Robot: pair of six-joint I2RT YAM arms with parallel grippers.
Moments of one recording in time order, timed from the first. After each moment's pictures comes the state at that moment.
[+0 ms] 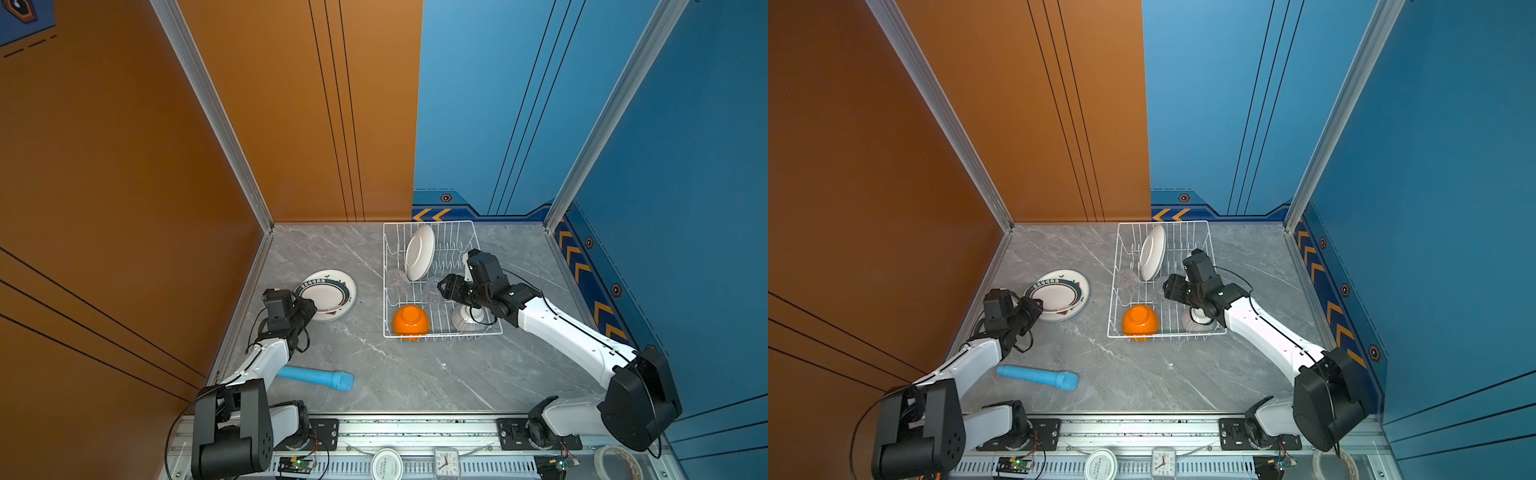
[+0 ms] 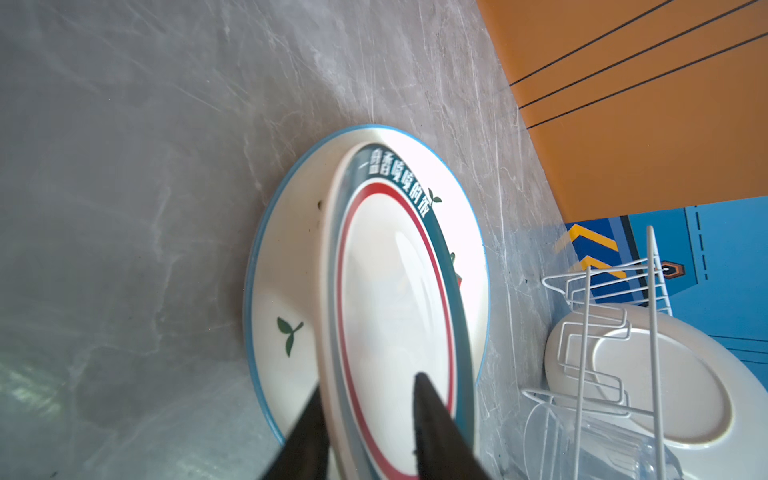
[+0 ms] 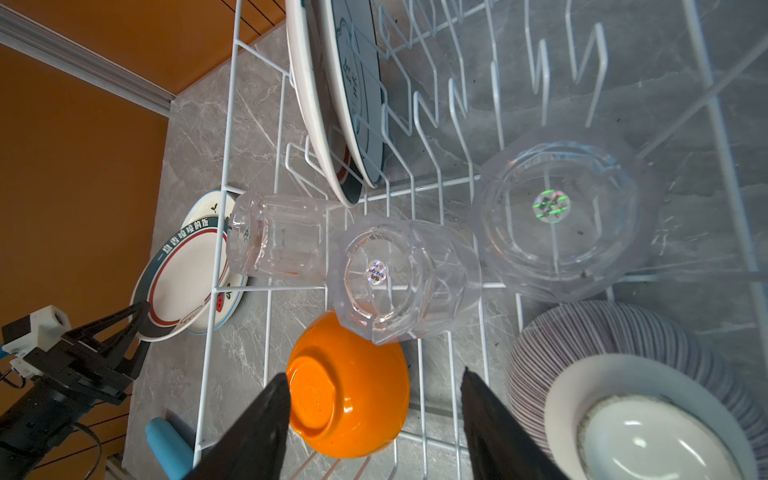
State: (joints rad) left arm 0.16 1.20 0.45 0.08 0.16 -0.86; right arm 0.52 1.38 1.02 -0.39 -0.07 0.72
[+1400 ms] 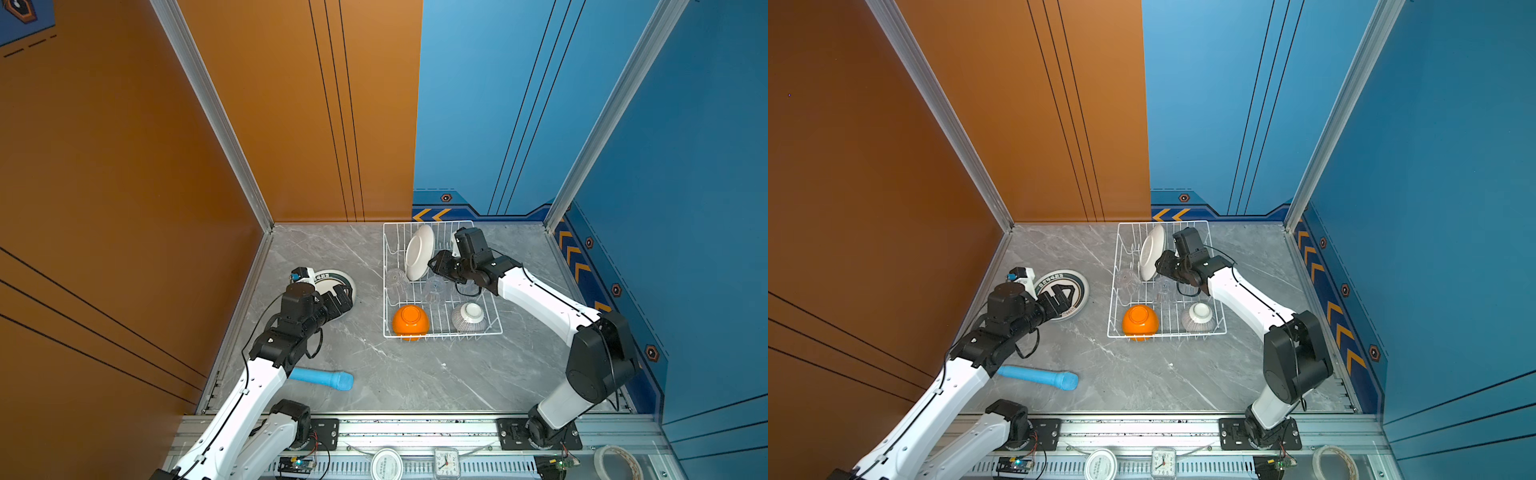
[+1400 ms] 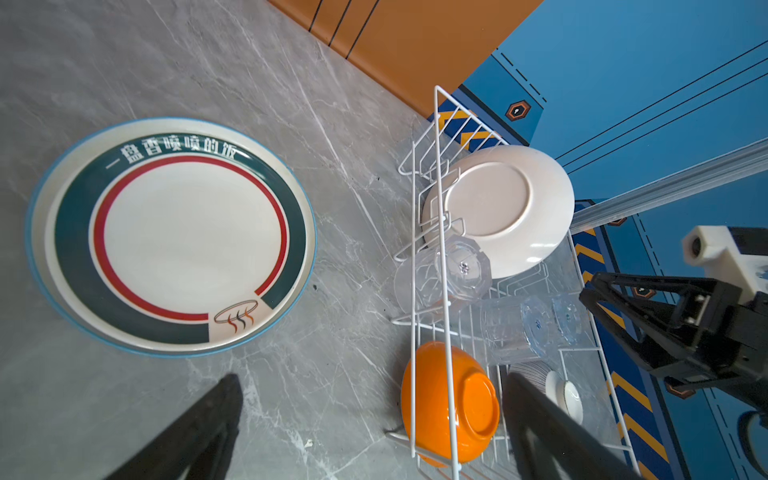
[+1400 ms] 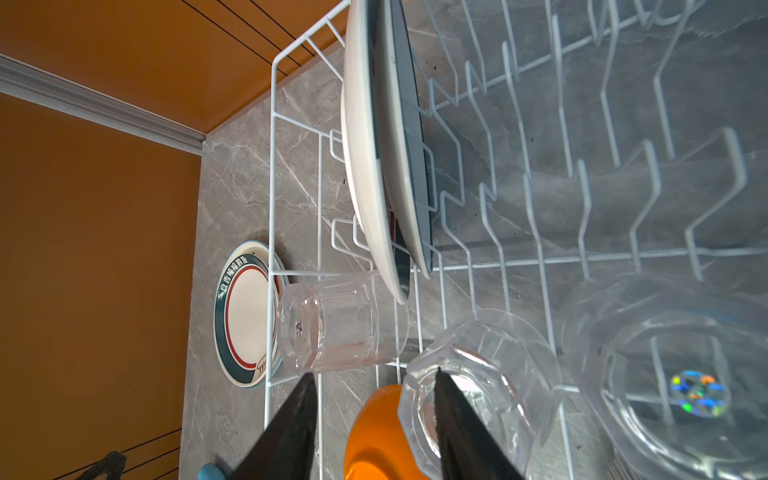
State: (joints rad) left arm -0.27 0.86 0.72 -0.39 0.02 -0.69; right arm 0.47 1.66 1.33 -0.40 -0.16 0.77
